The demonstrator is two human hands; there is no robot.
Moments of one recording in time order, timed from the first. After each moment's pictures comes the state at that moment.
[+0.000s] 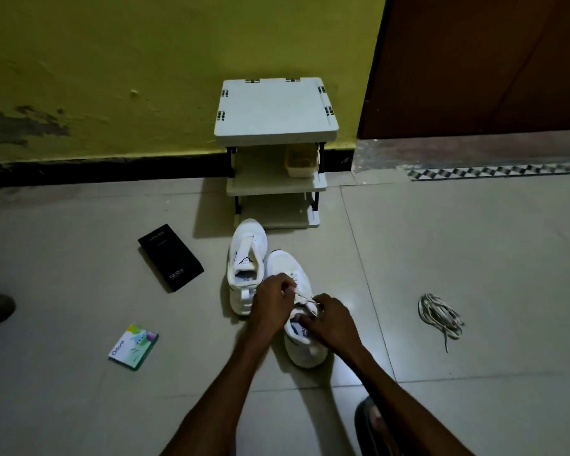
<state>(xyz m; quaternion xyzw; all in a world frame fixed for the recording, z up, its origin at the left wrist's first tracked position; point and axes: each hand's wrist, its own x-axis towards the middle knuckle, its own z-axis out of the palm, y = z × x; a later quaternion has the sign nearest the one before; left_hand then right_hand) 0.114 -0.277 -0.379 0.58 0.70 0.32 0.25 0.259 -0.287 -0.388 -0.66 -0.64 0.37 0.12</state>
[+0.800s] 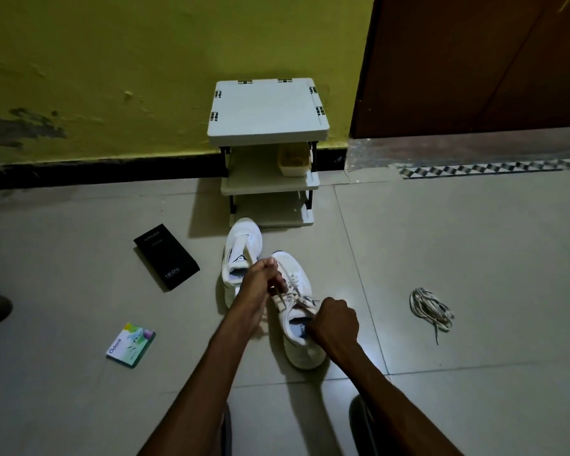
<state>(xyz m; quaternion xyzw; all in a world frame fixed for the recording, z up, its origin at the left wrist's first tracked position) 0.110 -0.274 -0.329 0.24 0.57 0.51 0.60 0.259 -0.302 -0.356 -0.72 -0.64 0.25 0.01</state>
